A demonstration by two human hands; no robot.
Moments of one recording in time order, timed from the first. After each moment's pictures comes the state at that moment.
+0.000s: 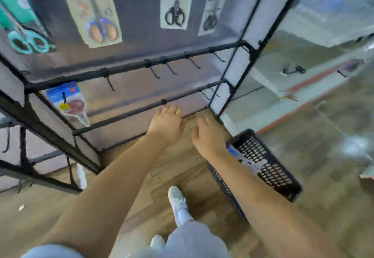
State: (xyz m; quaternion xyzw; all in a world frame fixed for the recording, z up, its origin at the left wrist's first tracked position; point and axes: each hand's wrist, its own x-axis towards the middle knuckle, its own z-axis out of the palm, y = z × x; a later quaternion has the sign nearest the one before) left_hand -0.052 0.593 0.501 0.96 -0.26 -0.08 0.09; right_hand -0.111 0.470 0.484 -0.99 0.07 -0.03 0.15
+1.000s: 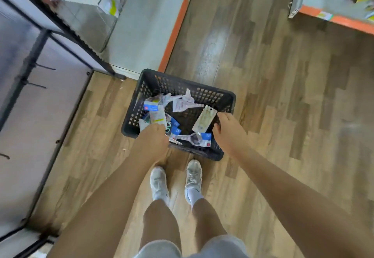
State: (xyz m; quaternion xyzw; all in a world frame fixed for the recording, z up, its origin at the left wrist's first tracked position) left_hand -0.143 0.158 0.284 0.81 -0.48 -0.33 -0.06; right_hand -0.319 0.035 0.288 -0.82 0.49 0.11 0.27
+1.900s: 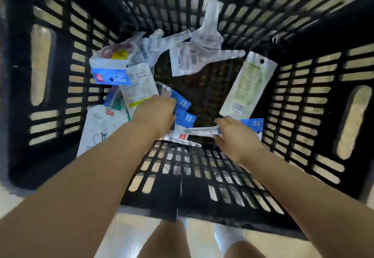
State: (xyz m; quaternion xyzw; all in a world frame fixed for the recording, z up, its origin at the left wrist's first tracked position) left_hand -0.070 0.065 -0.161 0.68 -0.58 -0.38 -0.23; right_hand -0.261 0.029 -0.164 -0.77 0.42 0.33 0.34
